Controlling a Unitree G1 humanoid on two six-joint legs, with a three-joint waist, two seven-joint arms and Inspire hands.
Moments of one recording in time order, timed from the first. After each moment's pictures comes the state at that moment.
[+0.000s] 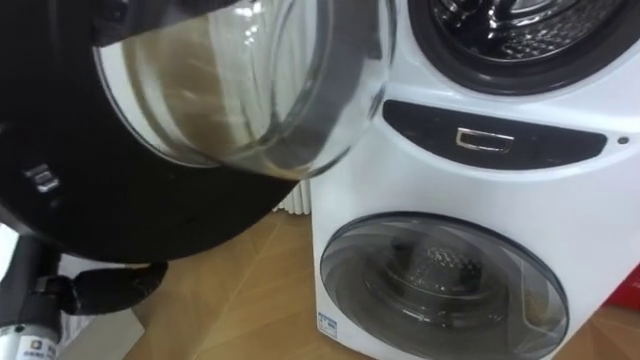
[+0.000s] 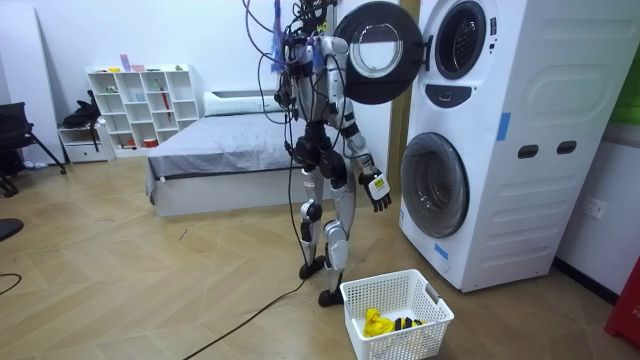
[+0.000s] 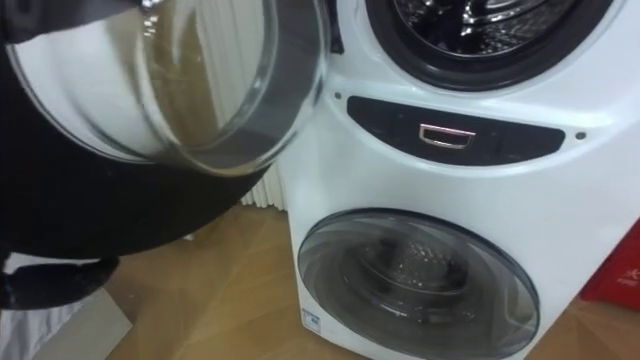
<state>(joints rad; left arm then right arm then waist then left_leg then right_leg) 0.25 0.25 0.20 -0.44 0.11 0.23 0.01 0.11 -0.23 -0.06 1.08 0.12 -0.04 0.11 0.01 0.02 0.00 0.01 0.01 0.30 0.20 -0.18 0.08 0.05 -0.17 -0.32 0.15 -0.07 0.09</state>
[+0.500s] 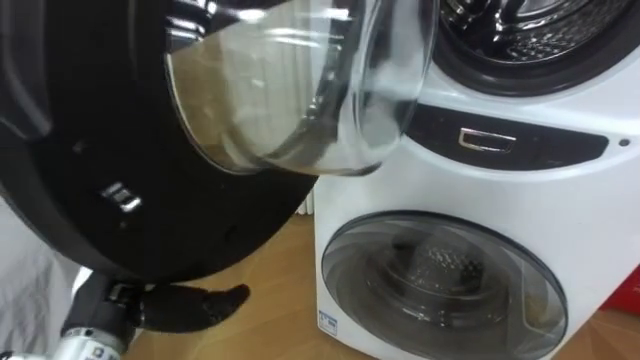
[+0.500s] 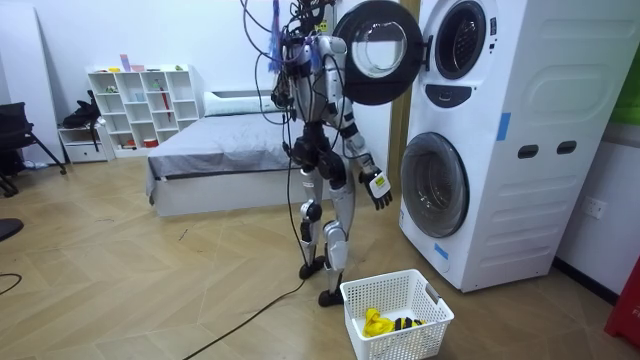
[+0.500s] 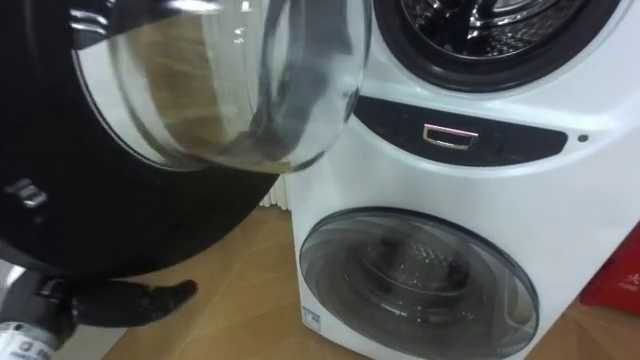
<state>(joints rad) 0.27 0.27 0.04 -0.44 -0.04 0.19 -0.15 0.10 -0.23 0.00 1.09 0.16 -0.09 0.08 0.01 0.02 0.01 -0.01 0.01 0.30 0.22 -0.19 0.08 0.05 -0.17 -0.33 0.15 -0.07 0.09</state>
